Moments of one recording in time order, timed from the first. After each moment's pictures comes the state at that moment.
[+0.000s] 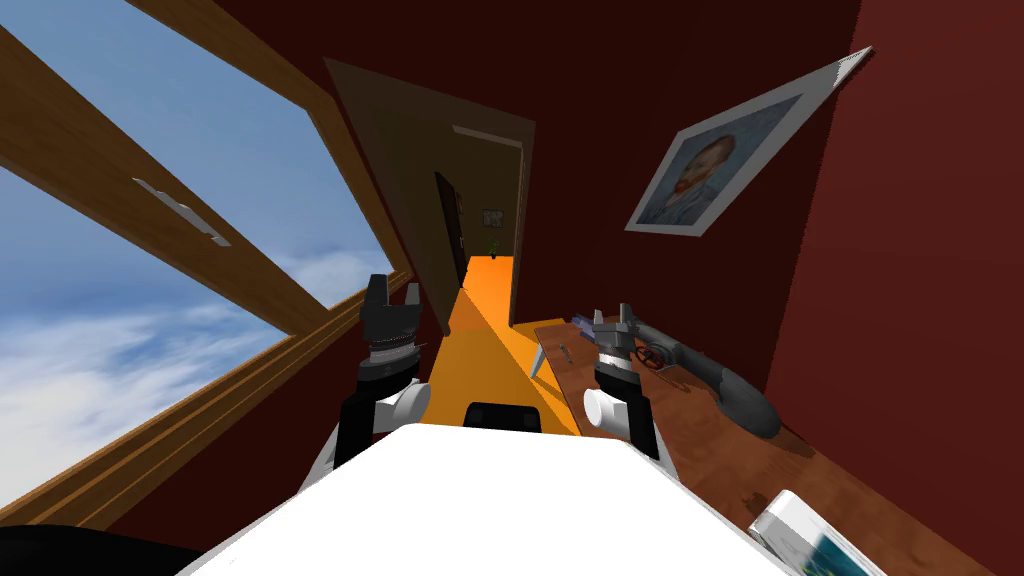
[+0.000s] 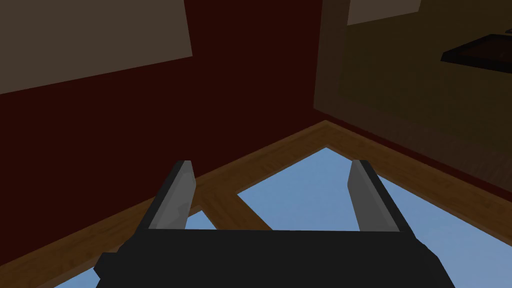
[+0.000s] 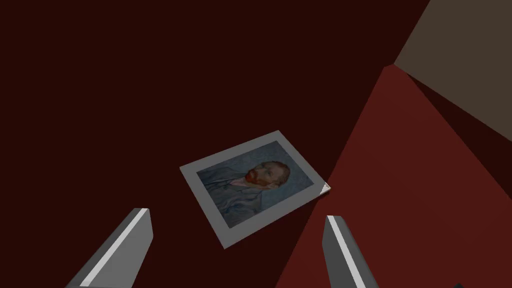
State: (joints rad) left arm 0.54 -0.02 -0.03 -2.38 0.06 -0.58 -0.12; right arm 0.46 0.02 -0.06 -2.21 -0.10 -0.40 -0.09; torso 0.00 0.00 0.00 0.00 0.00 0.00
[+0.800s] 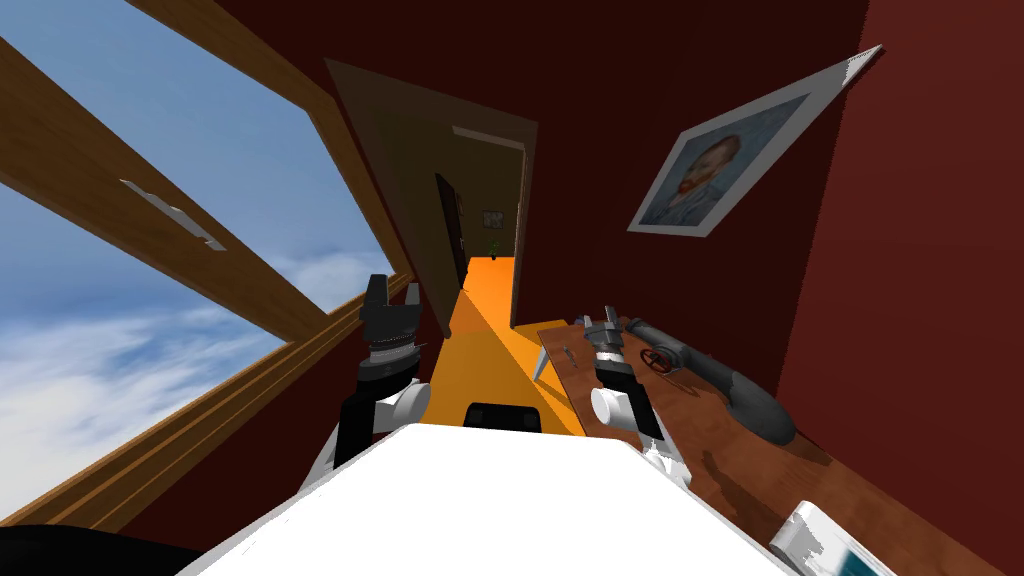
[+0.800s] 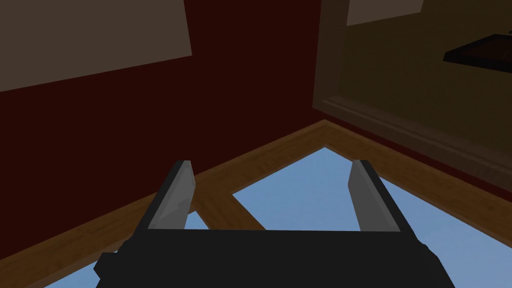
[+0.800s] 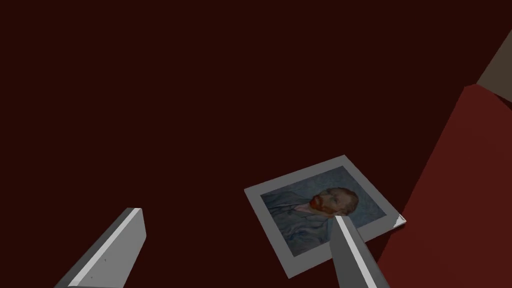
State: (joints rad) left arm 0.54 -0.02 -0.03 -2.38 0.06 -0.58 -0.12; right arm 0.41 -0.17 -0.07 -2.10 -0.23 -0.27 -0.14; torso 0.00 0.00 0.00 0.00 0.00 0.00
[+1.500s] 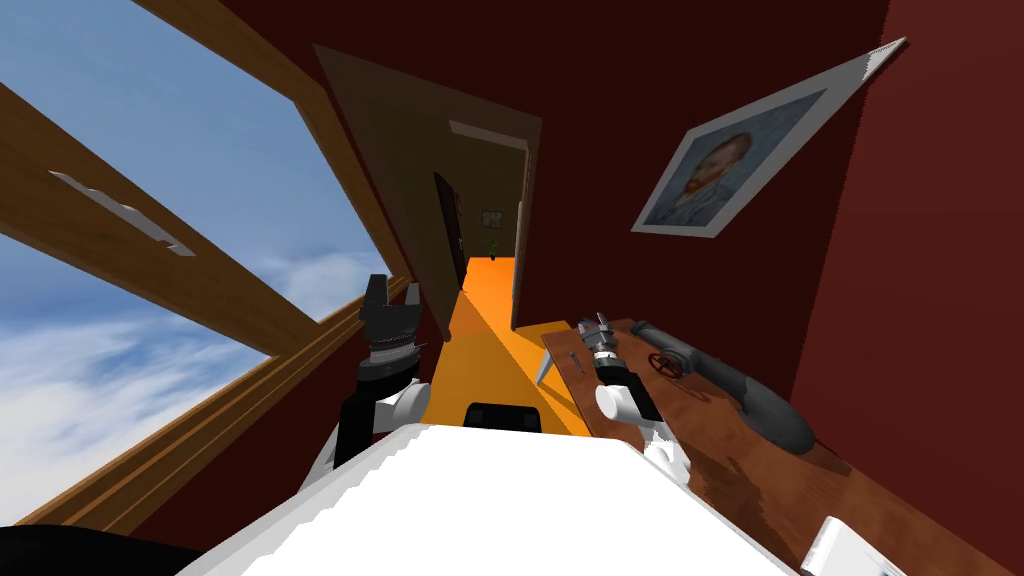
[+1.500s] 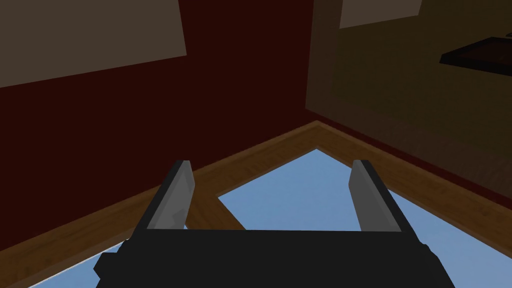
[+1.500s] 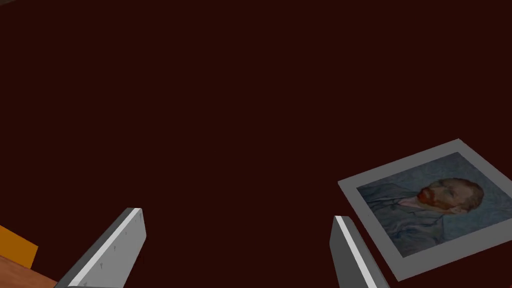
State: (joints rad) left arm 0.54 -0.02 -0.03 -2.38 0.06 -0.58 -0.12; right arm 0.36 -0.27 -0.08 -1.98 -0.41 -0.10 -0.21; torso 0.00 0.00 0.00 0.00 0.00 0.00
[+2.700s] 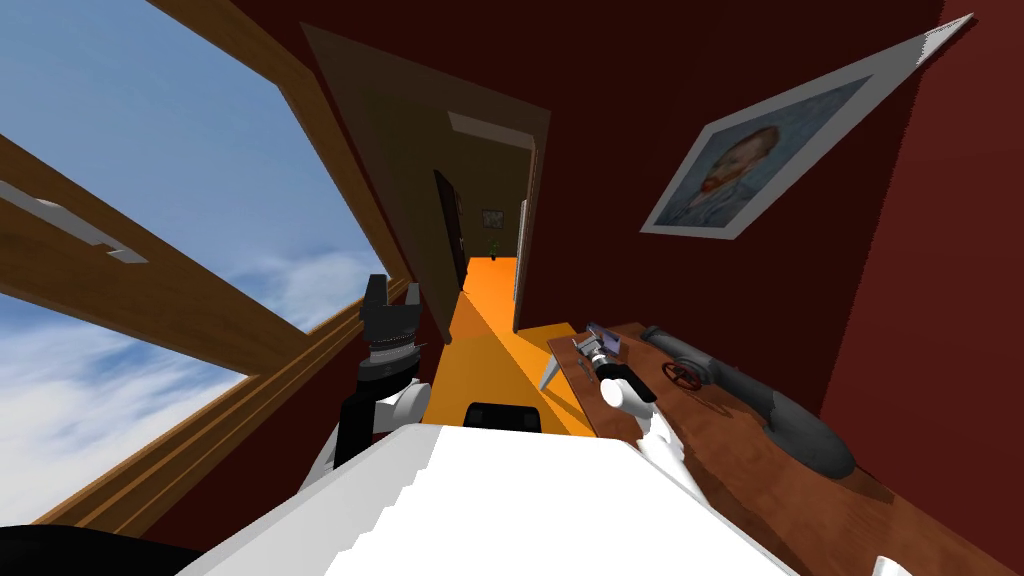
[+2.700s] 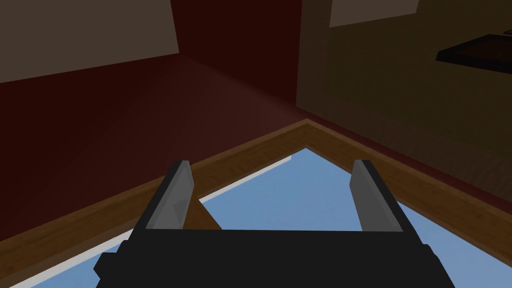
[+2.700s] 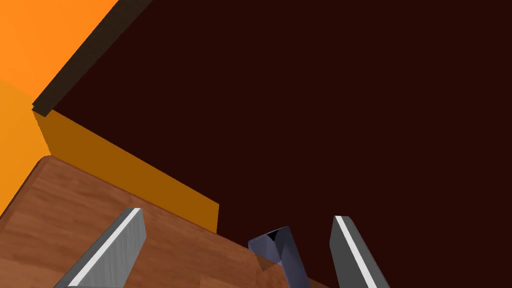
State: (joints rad) left arm 0.54 -0.02 -0.03 -2.38 0.06 -0.58 -0.12; right arm 0.26 -0.36 -0.11 -1.74 -0.68 0.20 -0.35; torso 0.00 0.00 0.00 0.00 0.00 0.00
